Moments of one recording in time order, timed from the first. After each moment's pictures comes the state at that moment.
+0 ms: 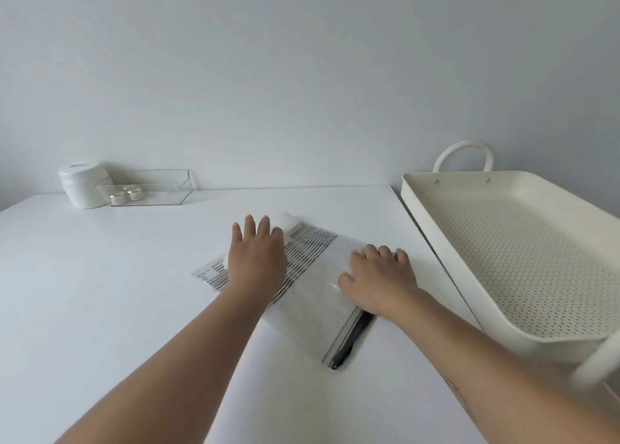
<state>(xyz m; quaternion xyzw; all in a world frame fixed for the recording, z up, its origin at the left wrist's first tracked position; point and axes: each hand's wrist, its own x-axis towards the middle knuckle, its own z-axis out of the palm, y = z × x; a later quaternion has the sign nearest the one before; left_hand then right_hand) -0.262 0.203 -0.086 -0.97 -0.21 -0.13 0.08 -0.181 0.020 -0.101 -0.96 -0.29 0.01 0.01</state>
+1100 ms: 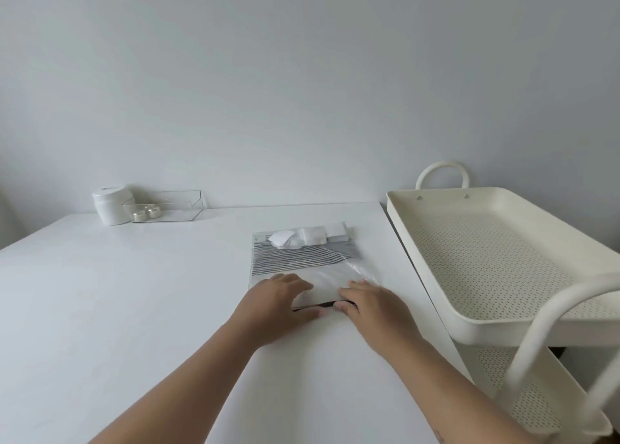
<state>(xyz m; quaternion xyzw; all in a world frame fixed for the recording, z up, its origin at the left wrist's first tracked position) -0.321 0.146 -0.098 -0.99 -0.04 -0.13 -0.11 -0.234 -0.041 -0.112 -0.90 -0.38 -0.07 0.22</state>
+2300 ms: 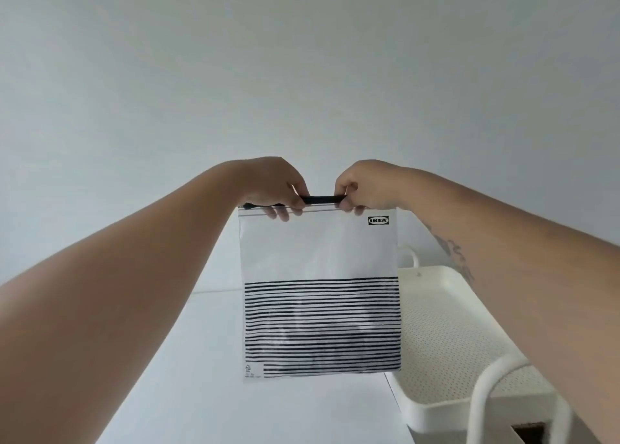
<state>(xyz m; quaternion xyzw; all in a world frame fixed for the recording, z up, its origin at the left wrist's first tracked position) -0.270 0.095 0.236 -0.97 0.00 -0.10 -0.22 -0.190 -0.088 0.224 -0.89 -0.40 -0.06 0.21</state>
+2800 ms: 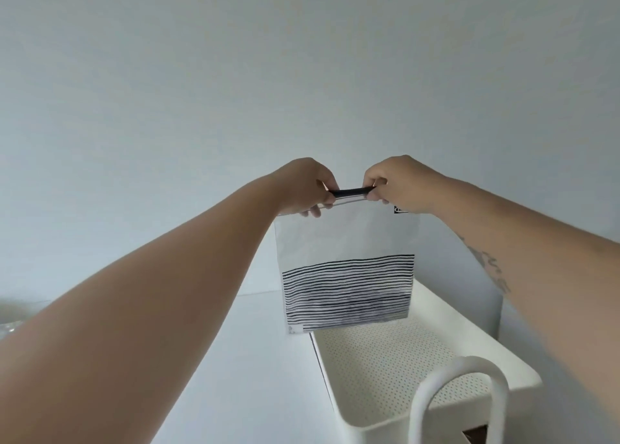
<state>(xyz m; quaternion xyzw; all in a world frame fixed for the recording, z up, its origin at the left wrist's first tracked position) -0.171 -0.008 0.217 -0.95 0.12 -0.17 -0.25 -0.122 -0.203 0.216 -0.91 -0.31 -0.16 0.22</state>
